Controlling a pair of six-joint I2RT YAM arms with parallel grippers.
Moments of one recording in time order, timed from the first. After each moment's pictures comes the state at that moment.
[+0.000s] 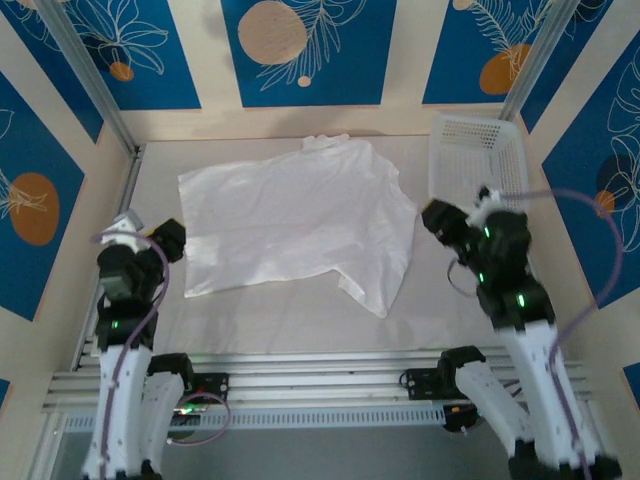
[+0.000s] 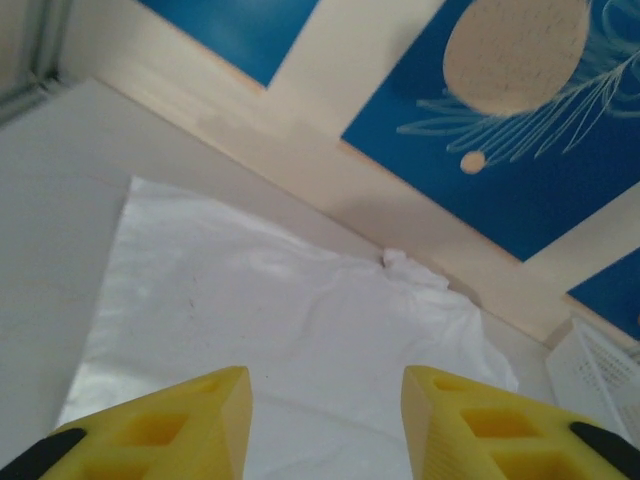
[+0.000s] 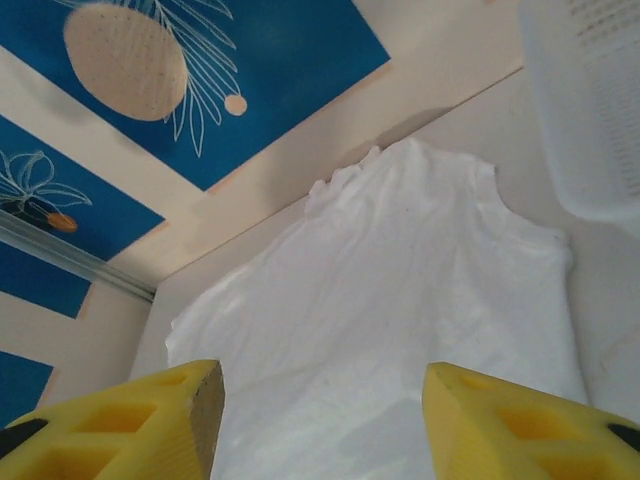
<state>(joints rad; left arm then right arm) 0.05 0.65 0.62 -0.23 0.16 -0.59 0.18 0.84 1.02 -0.56 -0.12 0.65</state>
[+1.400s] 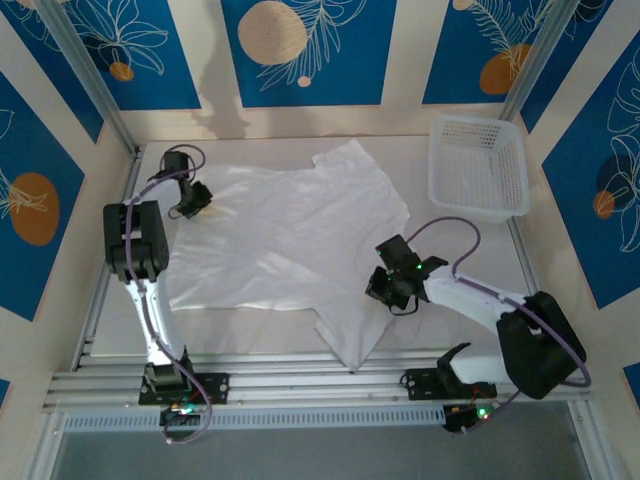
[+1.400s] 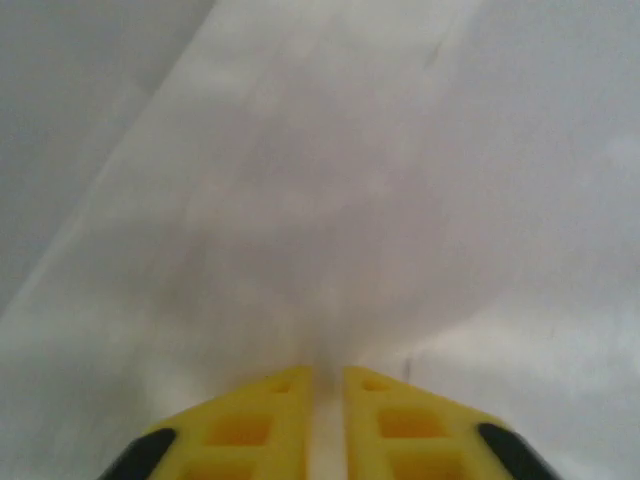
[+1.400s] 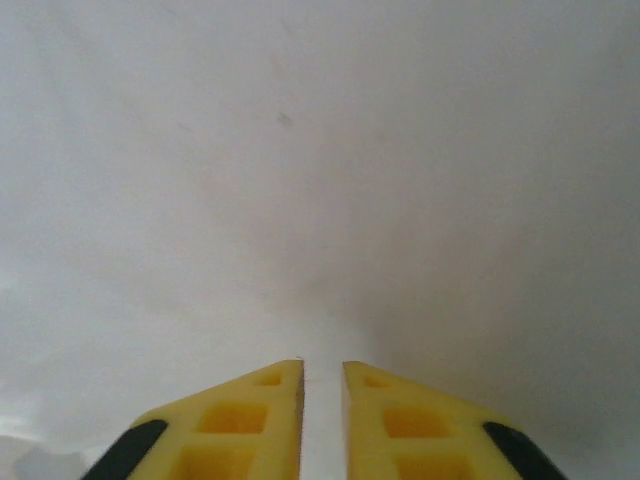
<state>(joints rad) 0.09 2.11 1.49 -0.45 0.12 -0.58 0.53 1.26 0.64 -0.54 -0.12 1.01</state>
